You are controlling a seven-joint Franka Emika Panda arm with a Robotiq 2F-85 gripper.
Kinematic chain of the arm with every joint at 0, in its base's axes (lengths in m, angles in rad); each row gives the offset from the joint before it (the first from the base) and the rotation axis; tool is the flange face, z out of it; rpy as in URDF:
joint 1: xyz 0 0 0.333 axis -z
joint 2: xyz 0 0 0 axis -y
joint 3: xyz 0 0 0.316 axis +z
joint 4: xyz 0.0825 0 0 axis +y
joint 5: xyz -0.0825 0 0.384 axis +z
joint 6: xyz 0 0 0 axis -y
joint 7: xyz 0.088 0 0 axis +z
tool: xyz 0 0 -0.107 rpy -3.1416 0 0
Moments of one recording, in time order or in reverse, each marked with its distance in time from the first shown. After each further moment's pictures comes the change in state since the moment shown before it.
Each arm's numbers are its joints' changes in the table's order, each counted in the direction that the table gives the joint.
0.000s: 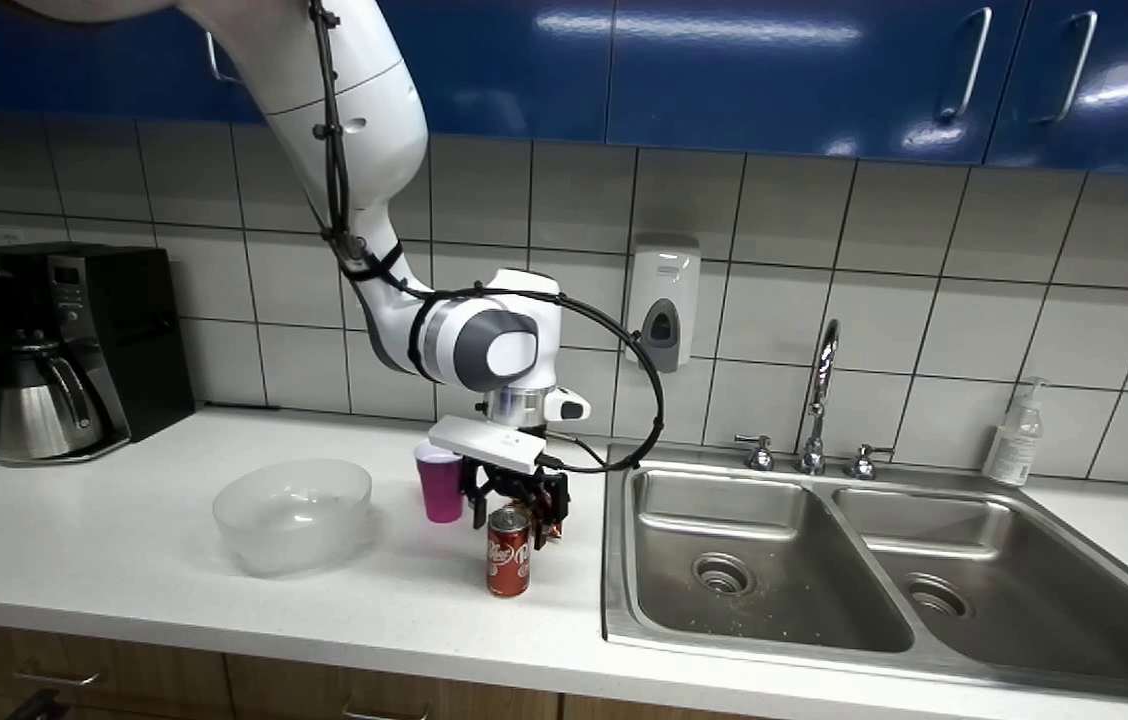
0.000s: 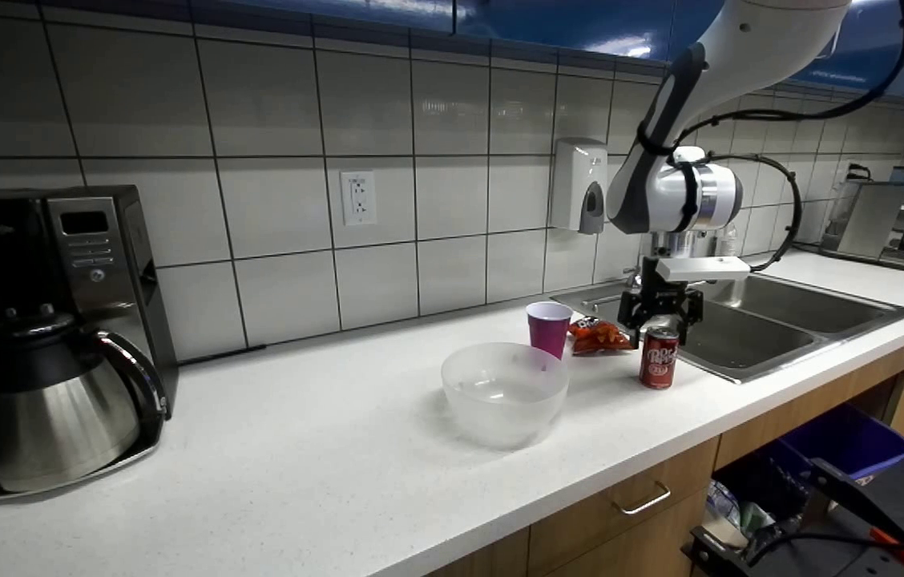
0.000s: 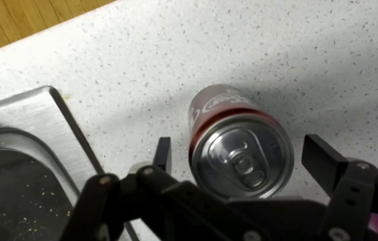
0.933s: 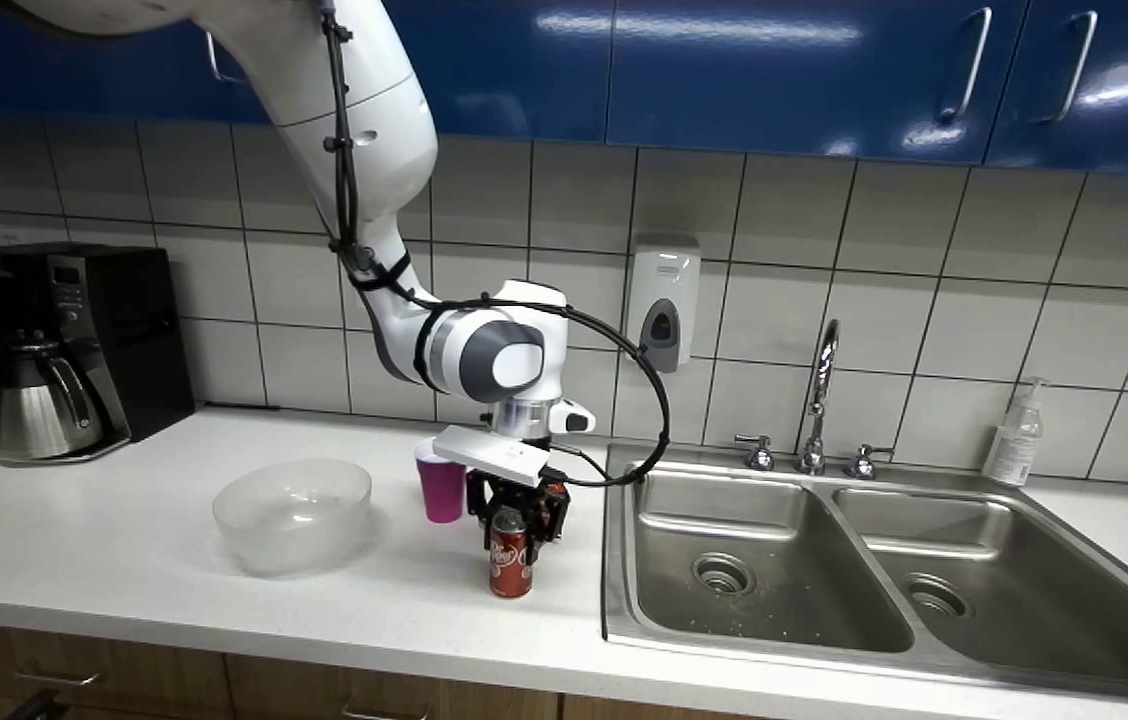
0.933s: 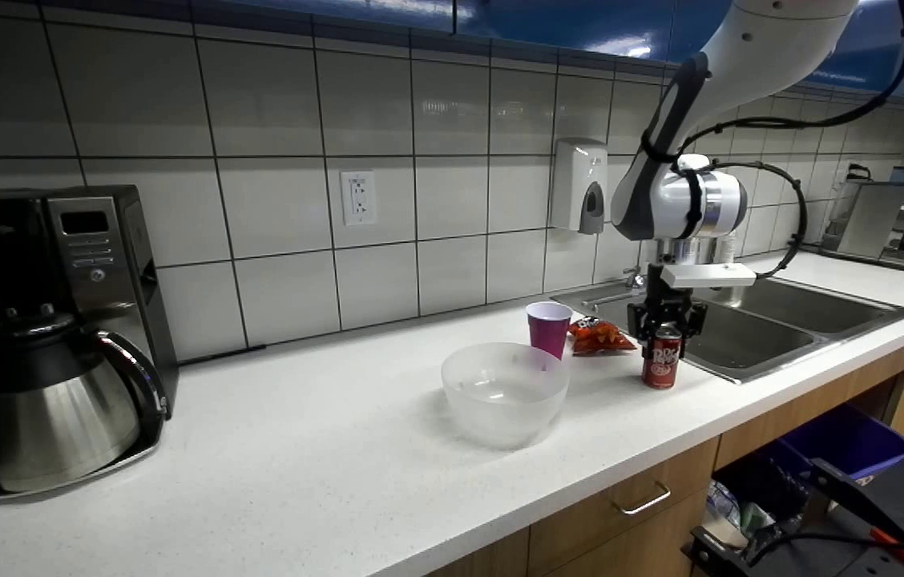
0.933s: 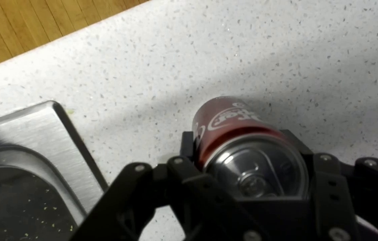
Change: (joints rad) arm 0.028 -0.021 0.013 -0.004 -0.002 -0.004 0.000
